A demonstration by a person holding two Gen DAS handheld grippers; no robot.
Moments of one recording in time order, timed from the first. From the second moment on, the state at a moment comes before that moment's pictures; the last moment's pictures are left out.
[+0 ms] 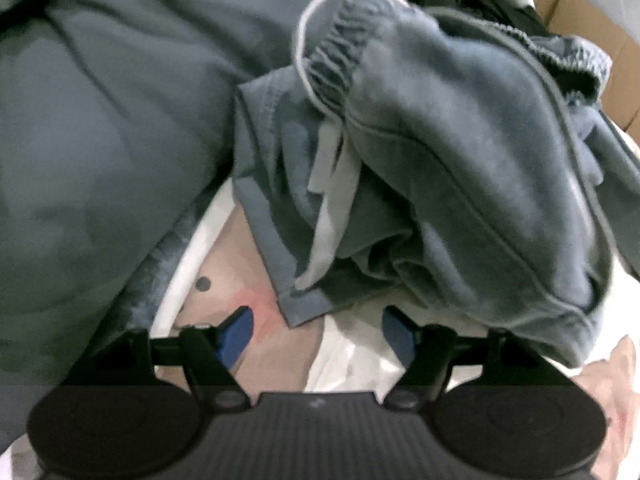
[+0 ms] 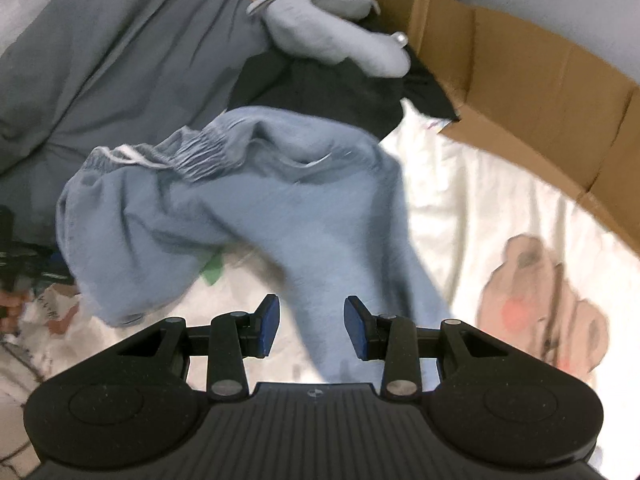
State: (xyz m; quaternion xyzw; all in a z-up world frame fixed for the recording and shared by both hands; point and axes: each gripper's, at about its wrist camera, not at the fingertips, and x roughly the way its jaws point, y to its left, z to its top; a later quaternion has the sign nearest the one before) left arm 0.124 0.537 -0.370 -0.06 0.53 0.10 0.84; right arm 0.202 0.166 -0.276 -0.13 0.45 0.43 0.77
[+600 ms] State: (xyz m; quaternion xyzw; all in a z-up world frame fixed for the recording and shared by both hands) left arm 0.119 0.538 -0.377 -0.04 0.48 0.06 0.87; right arm 0.093 0.262 -0.332 -0.12 0.49 0.54 0.67
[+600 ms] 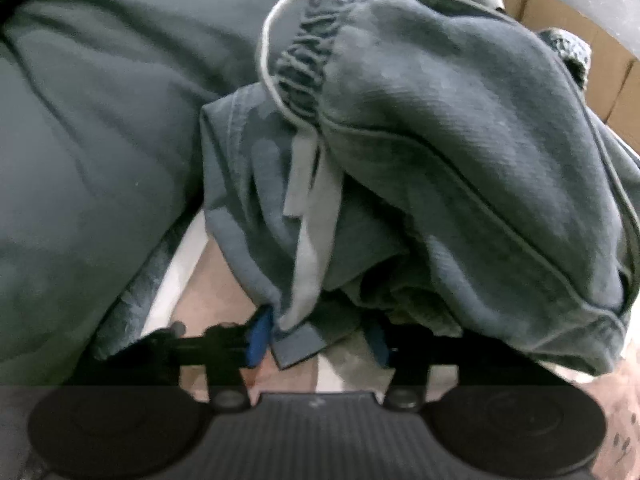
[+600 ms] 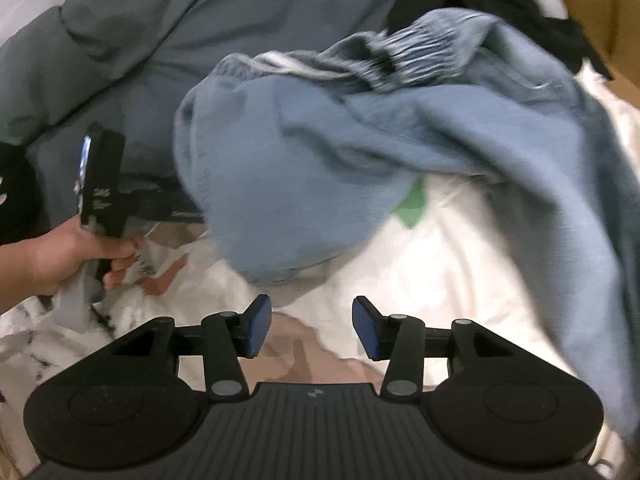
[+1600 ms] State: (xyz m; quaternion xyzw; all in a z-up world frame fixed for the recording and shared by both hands) left arm 0.047 0.453 -0.302 -0.23 0.47 -0.04 0.85; right arm 0.116 0.325 -0.299 -0.06 0.41 0.56 0.72
